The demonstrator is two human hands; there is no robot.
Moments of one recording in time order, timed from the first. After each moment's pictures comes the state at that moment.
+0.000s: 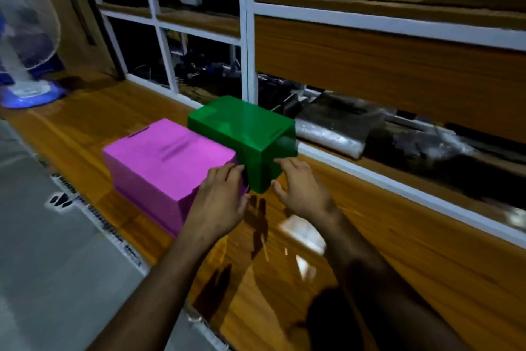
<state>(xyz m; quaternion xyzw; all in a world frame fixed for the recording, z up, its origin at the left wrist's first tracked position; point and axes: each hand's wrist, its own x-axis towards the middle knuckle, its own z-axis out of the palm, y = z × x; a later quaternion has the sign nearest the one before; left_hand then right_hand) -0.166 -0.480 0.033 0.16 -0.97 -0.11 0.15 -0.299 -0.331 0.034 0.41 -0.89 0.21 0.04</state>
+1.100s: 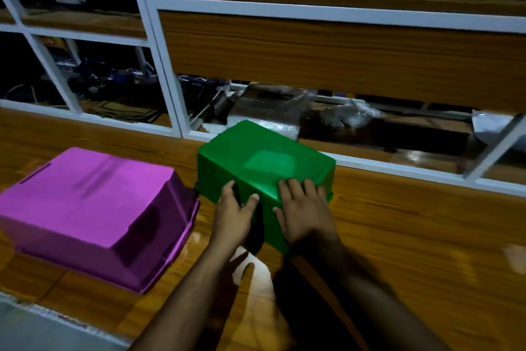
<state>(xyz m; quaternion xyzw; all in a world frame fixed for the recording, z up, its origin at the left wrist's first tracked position) -0.225 -0.405 -0.008 0.20 -0.80 -0.56 0.07 -0.253 -0.248 0.006 0.23 -0.96 0.00 0.15</state>
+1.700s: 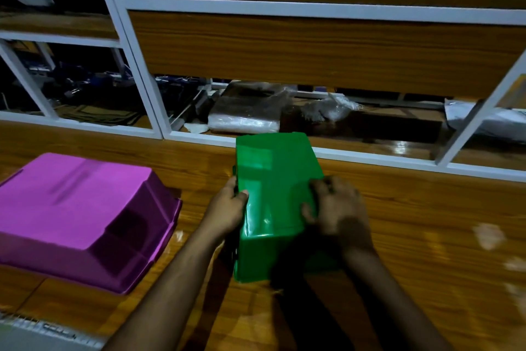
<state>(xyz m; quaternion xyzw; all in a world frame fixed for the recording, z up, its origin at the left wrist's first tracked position) -0.234 -0.386 0.006 0.12 -0.81 -0.58 -0.04 -0.230 -0.168 0.028 0.08 -0.99 0.10 0.08</state>
